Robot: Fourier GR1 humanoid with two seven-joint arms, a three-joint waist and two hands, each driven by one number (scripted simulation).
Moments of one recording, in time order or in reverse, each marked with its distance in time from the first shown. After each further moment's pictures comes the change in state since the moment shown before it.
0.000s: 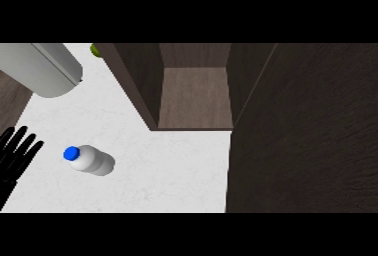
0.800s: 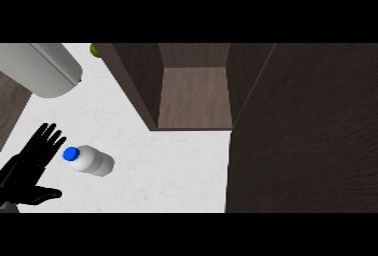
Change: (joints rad) left arm -0.194 0.058 -0.008 0.523 -0.241 -0.078 -0.278; right arm 0.045 -0.011 -0.006 -0.035 -0.031 0.025 -0.004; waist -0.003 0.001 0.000
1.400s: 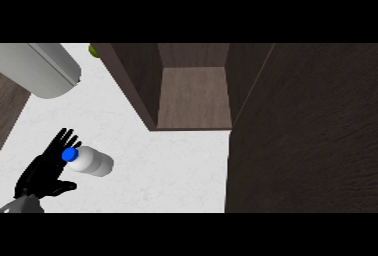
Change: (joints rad) left arm -0.163 0.043 -0.009 0.473 -0.090 -0.039 -0.208; right arm 0.023 0.013 0.030 0.016 0.031 0.013 -0.032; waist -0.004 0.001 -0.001
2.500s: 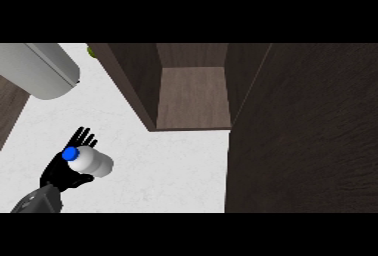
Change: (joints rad) left arm -0.213 0.020 -0.010 0.461 -0.076 -0.034 -0.241; right arm -0.028 0.003 0.000 0.026 0.009 0.002 -0.005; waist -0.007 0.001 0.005
